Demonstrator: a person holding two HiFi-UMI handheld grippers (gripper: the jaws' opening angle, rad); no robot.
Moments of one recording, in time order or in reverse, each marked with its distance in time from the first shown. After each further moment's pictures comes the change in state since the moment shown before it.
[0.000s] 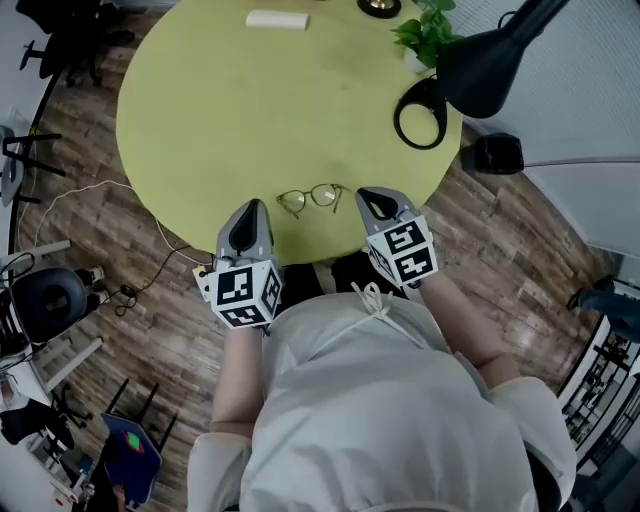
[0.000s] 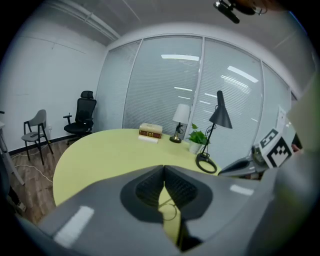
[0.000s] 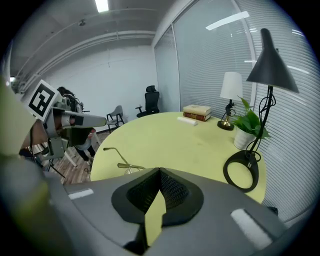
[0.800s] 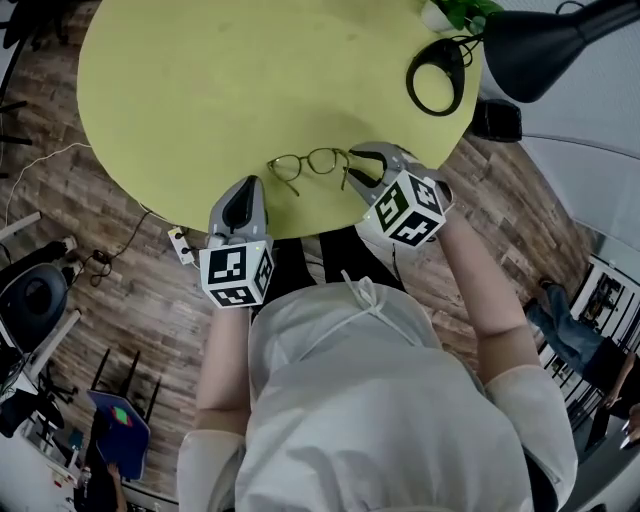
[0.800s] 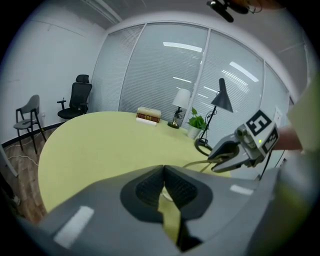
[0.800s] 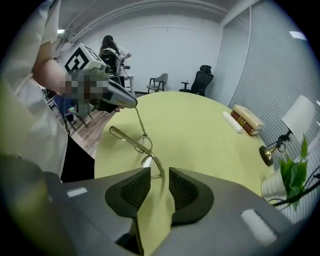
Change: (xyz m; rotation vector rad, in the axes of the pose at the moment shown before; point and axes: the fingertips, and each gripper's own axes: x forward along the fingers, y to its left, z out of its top) left arm 0.041 0.019 -0.083 -0.035 0.122 -0.079; right arm 0.066 0.016 -0.036 -0.599 0.256 0.244
